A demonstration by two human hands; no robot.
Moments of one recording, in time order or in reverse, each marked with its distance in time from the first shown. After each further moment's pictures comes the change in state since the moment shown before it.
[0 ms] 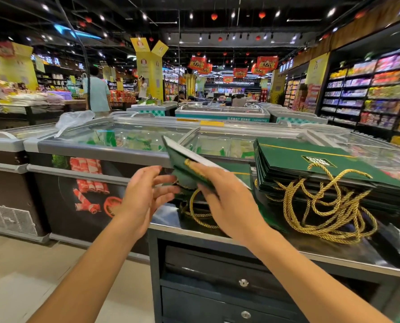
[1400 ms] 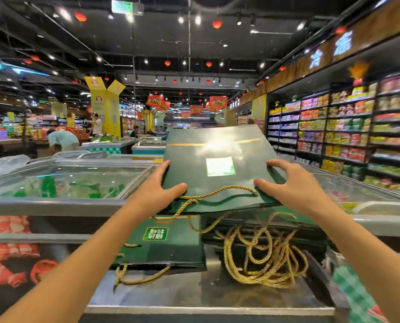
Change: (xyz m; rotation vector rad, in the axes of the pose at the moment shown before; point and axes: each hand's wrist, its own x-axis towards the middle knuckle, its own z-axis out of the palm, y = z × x) left_hand 0.078 0.037 0.147 0.811 -0.406 0.378; right_hand 0.023 0.112 -0.222 -0.232 0.080 0.616
